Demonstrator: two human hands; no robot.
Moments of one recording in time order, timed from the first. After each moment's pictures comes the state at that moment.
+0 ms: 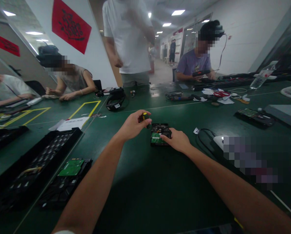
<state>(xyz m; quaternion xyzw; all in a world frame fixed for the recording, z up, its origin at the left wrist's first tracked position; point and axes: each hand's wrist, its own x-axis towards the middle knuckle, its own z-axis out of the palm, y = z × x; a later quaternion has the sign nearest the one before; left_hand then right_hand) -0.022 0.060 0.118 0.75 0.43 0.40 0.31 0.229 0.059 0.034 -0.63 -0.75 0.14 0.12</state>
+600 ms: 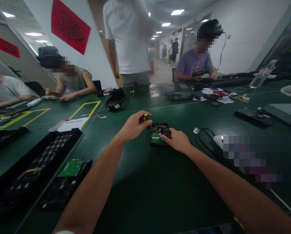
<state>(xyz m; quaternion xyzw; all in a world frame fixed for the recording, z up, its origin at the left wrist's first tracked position) -0.020 0.060 0.114 0.75 0.44 0.40 0.30 0.227 0.055 0.040 -0.63 -0.76 0.15 0.11</state>
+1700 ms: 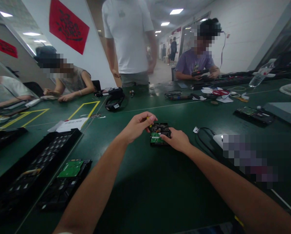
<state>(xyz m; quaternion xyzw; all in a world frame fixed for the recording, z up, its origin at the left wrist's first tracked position) 0.000 0.046 0.124 0.70 0.37 0.42 0.45 0.227 0.055 0.038 -0.63 -0.76 0.12 0.12</state>
